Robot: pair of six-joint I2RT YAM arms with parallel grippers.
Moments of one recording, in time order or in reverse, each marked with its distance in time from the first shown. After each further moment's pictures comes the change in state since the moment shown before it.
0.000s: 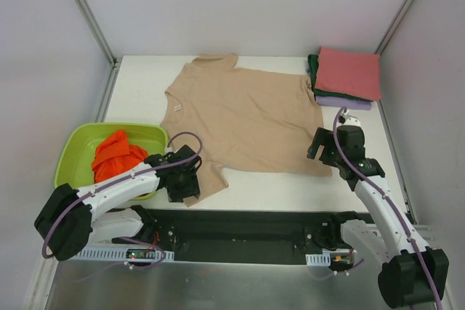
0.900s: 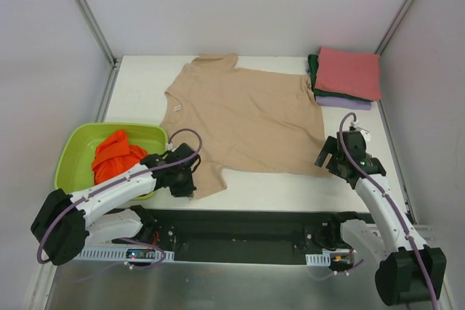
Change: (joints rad) left arm -0.006 0.006 0.023 0.001 -0.008 0.039; right arm -0.031 0.033 0.008 -0.188 0.151 0.113
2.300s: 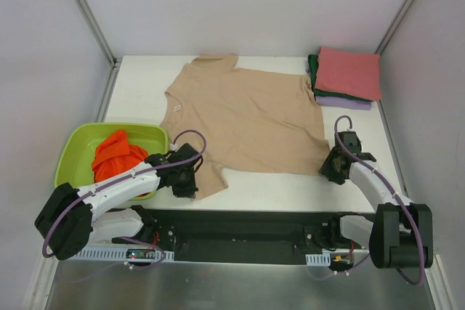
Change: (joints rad) left arm 0.000 0.021 -0.014 0.057 0.029 0.053; right arm -0.103 0.252 -0.084 0.126 -0.124 0.063
